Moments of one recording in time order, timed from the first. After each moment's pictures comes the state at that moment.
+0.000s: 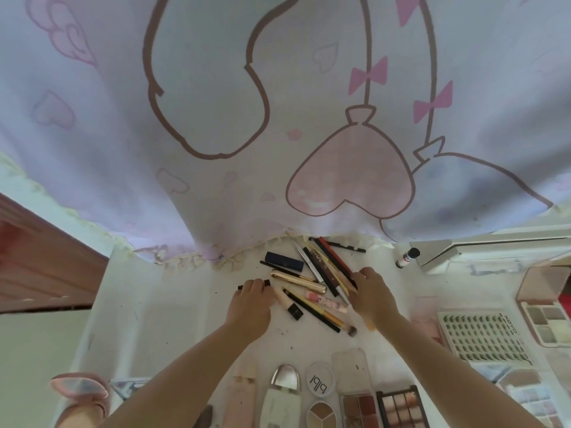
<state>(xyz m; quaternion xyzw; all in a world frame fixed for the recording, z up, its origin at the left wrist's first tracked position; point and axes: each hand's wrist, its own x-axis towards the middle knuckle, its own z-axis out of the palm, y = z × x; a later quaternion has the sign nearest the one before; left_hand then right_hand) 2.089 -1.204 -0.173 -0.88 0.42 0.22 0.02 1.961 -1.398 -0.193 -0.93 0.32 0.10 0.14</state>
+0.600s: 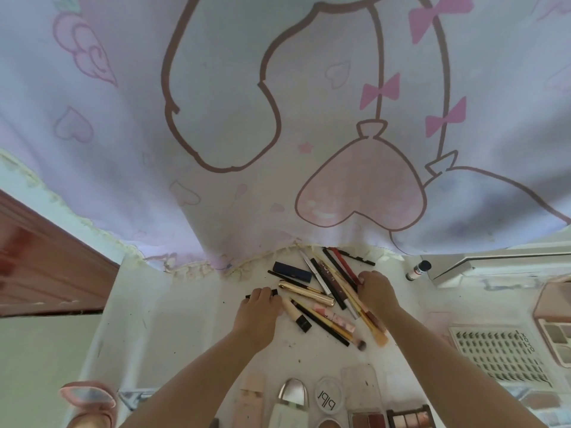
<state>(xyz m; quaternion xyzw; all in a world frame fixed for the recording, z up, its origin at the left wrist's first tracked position) 2.094 -1.207 -0.172 -0.88 0.42 0.20 0.03 1.992 -1.417 -0.198 -0.89 0.40 0.10 0.22</state>
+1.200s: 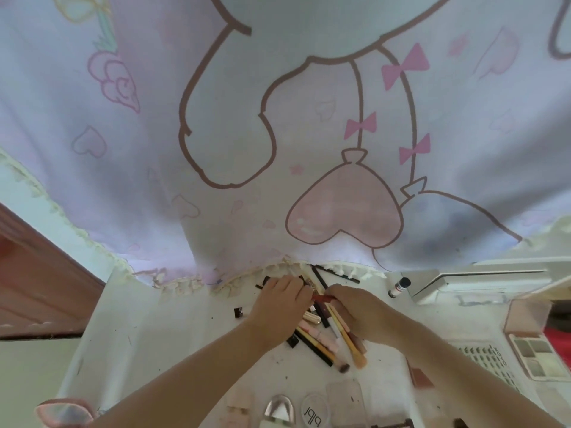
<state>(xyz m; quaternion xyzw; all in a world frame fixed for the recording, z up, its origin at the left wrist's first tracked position) 2.084 -1.240 -0.123 -0.76 0.62 -0.14 -0.12 1.973 -1.375 -0.075 -0.95 0.10 0.14 0.27</state>
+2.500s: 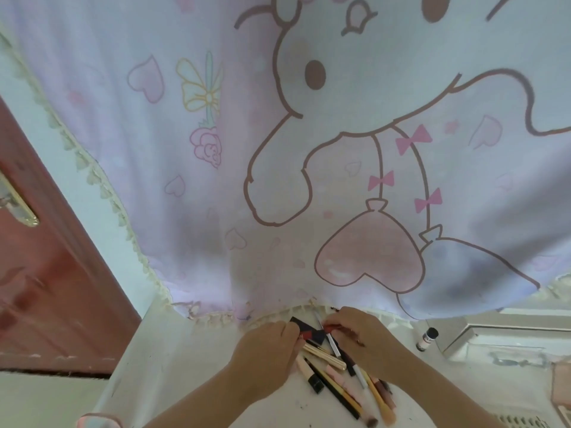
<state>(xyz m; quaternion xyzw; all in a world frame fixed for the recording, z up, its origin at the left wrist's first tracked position) 2.074 -1.169 -0.066 -0.83 0.54 -0.10 -0.09 1.980 -1.325 -0.033 -0.95 0.06 -0.03 0.31</state>
